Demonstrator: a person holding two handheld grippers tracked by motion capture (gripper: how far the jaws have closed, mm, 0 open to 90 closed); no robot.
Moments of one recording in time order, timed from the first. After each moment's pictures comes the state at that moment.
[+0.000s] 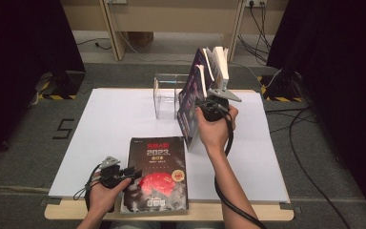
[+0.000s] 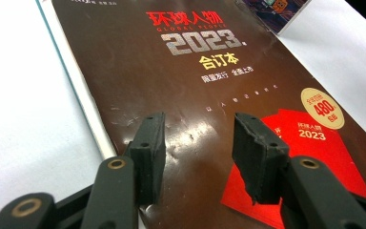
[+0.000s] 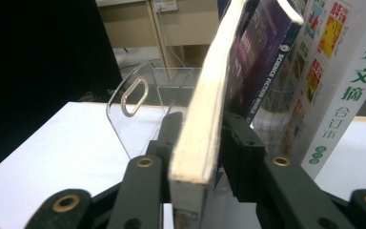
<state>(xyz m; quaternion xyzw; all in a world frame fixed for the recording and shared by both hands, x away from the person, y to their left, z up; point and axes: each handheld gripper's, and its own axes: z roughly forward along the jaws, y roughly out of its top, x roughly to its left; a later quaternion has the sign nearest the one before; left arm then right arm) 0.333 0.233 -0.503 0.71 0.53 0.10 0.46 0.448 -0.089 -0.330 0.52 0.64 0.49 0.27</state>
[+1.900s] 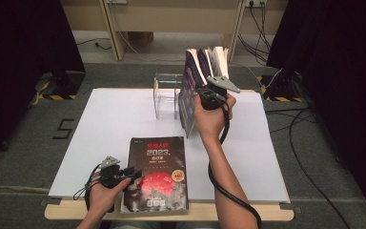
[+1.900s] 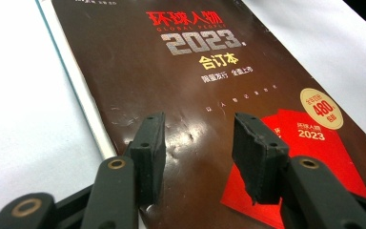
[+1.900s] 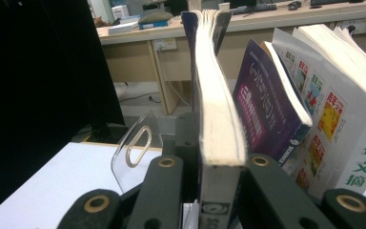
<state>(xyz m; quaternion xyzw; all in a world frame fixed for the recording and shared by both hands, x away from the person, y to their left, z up) 0.334 0.234 -0.503 0.71 0.53 0.09 0.46 0.463 -0.078 -0.304 0.50 0.61 0.53 0.31</state>
